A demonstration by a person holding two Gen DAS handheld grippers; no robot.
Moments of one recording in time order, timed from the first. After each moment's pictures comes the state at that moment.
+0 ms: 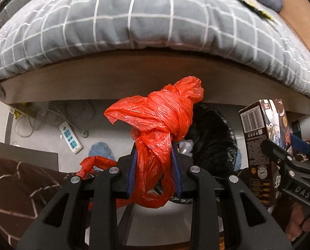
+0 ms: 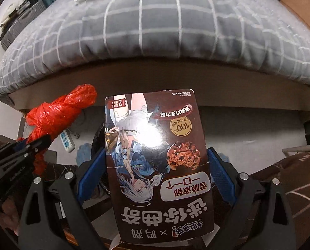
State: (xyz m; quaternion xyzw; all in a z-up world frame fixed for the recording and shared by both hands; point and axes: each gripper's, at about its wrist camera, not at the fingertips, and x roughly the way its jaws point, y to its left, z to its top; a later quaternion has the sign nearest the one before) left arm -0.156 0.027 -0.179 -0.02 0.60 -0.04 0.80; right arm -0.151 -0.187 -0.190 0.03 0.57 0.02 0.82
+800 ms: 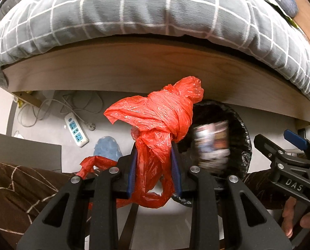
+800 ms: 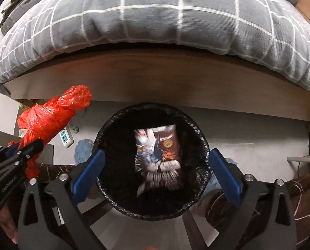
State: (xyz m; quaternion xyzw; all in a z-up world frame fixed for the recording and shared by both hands) left arm -0.147 0.052 -0.201 -0.03 0.61 -0.01 0.79; right arm -0.124 -0.162 -0.218 0.00 0.59 0.03 0.81
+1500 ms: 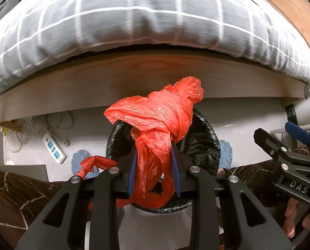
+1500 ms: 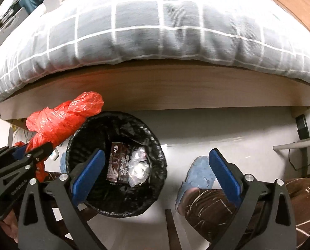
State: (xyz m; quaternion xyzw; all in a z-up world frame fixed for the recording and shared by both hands) left arm -0.134 -0.064 -0.198 0.02 0.60 -0.09 0.79; right arm -0.135 -0.257 -0.191 0.03 0.57 -0.03 0.82
